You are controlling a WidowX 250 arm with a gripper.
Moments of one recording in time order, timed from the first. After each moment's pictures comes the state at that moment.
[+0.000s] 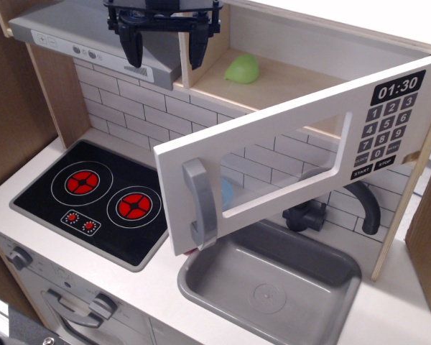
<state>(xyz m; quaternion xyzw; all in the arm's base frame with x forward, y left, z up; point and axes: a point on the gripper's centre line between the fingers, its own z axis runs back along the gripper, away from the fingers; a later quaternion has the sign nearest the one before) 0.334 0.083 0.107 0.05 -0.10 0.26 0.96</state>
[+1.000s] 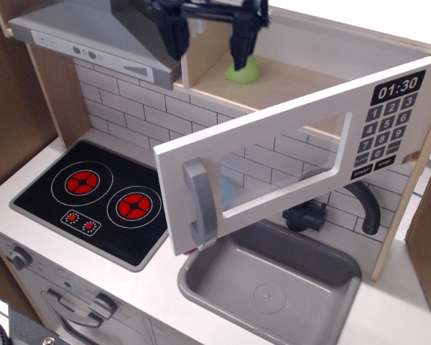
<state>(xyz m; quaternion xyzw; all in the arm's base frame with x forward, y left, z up) 0.306 0.019 0.148 -0.02 -0.07 0.08 0.99</state>
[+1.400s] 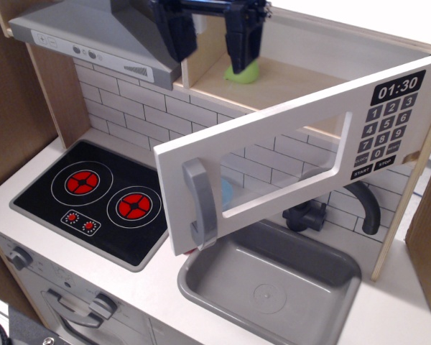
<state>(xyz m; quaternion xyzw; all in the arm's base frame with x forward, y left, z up) 0.280 -0.007 0.159 -0.08 -0.03 -0.04 1.00</state>
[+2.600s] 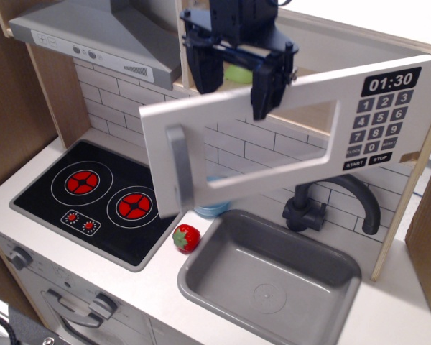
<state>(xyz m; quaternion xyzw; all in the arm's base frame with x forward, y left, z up) 0.296 -0.009 0.122 -0.01 -0.06 -0.05 1.00</state>
